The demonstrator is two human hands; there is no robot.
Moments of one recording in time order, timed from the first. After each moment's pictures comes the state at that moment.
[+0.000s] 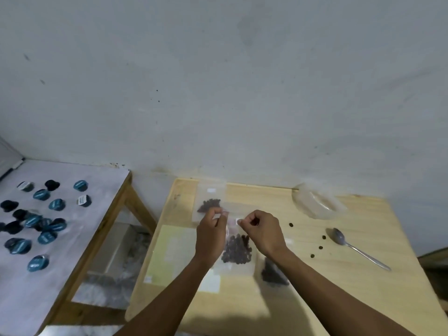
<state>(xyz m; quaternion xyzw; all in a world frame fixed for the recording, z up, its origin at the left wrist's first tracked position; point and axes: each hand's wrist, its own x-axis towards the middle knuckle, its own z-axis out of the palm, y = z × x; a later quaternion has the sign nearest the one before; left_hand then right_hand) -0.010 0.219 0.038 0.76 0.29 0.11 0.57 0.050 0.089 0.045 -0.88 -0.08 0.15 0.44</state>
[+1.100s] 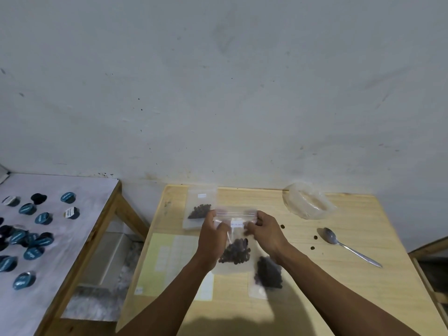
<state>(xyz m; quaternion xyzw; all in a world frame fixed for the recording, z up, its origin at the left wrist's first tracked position) 0.010 0.199 0.039 0.72 0.29 0.04 0.63 0.068 0.061 0.046 -0.77 -0.01 0.26 0.58</state>
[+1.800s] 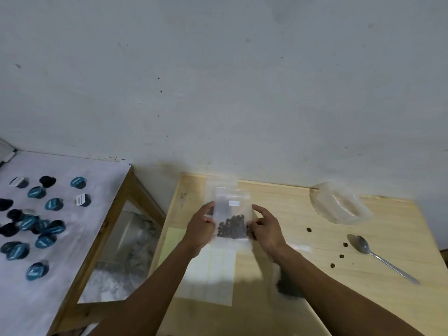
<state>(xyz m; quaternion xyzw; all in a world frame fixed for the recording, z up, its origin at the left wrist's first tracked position) 0.026 0.310 -0.012 0.72 0.35 -0.08 0.60 0.091 0.129 -0.020 -0.77 0.06 0.28 0.57</state>
